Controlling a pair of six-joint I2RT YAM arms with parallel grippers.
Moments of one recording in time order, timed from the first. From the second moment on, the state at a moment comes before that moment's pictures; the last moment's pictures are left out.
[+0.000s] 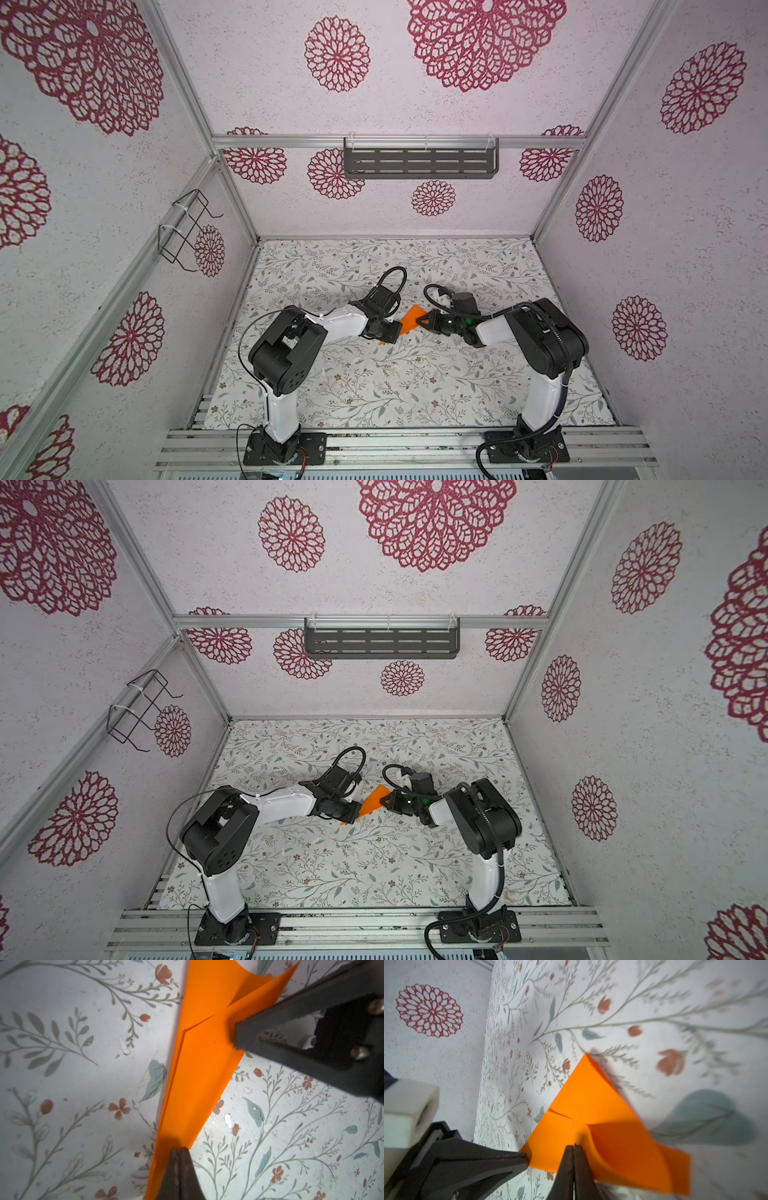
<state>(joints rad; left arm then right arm) -0.66 1.89 1.10 -0.32 0.16 -0.29 0.39 1.91 0.73 0.51 -0.55 0.71</state>
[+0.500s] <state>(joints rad) -0.66 1.89 1.10 -0.32 0.16 -0.29 0.26 1.78 0.71 0.42 -0.51 0.67</state>
